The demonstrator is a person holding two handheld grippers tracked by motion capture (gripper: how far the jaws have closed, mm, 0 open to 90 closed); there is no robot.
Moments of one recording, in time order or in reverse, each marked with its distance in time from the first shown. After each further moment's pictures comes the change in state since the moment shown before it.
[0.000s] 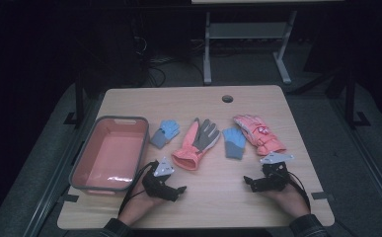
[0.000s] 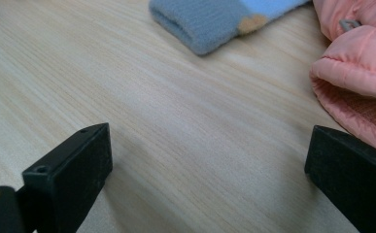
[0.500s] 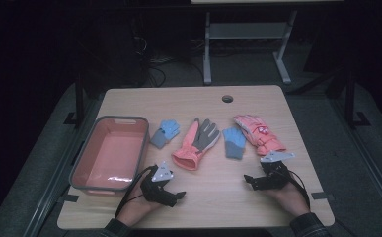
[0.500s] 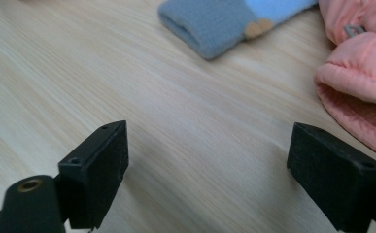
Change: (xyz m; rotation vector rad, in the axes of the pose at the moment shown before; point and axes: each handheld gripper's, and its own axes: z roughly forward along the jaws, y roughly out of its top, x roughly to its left) left arm -0.005 -0.005 -0.007 0.008 -0.028 0.034; right arm 0.000 0.006 -0.005 0.008 0.037 0.006
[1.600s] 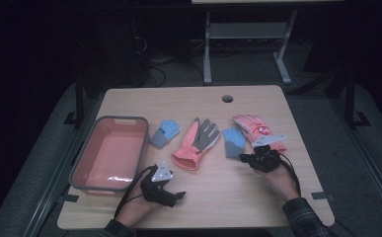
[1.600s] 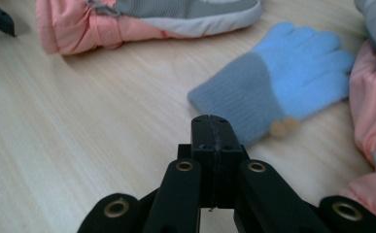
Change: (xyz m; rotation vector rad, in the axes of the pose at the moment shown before) left arm 0.000 0.000 0.000 0.004 -0.004 0.000; right arm -0.004 0.049 0.011 -0.028 0.124 -0.056
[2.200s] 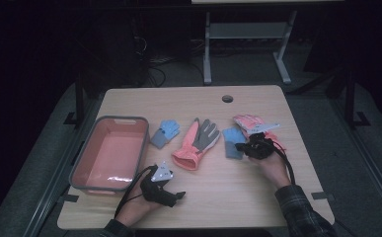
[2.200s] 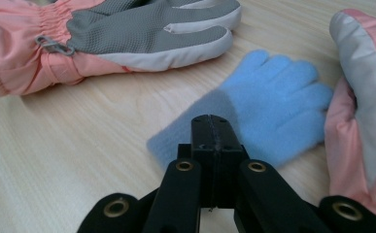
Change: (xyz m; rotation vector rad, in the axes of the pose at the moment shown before) left arm 0.001 0.000 0.000 0.000 -0.005 0.007; right arm -0.024 0.024 0.025 -0.013 -0.009 0.020
